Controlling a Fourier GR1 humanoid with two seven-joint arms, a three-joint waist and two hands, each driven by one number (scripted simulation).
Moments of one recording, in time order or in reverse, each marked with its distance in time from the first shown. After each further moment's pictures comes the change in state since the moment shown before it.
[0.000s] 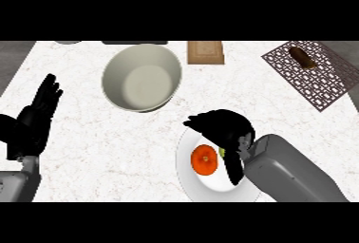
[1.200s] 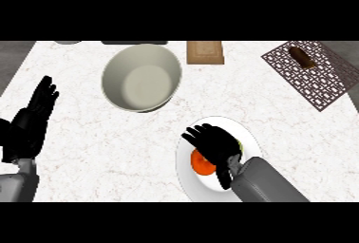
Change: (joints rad) left arm 0.018 -0.071 0.105 -0.010 -0.083 -0.100 0.003; right arm 0.191 0.136 0.007 0.143 0.461 -0.182 -0.253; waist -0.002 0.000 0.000
